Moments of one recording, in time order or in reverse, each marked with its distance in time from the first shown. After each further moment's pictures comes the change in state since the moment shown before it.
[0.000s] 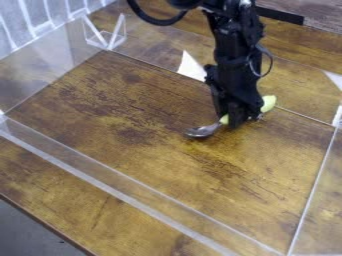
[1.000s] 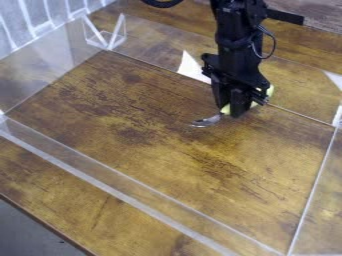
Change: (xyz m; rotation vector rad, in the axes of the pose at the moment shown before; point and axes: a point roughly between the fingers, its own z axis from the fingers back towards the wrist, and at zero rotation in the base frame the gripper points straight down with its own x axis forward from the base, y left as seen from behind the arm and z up) arm 0.000 -0.001 0.022 -0.030 0.039 0.135
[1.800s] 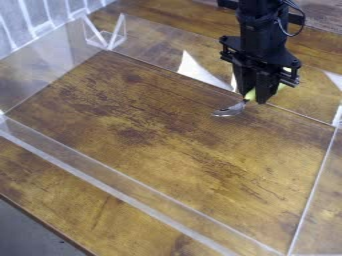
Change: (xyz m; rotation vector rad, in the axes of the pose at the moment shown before) arm 0.010 -0.029 0.028 -0.032 -0.051 0.049
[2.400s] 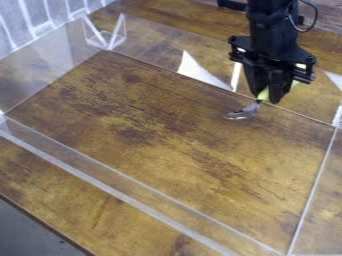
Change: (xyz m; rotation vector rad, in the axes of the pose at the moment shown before) arm 0.002 -0.015 0.002 -0.048 -0.024 0.038
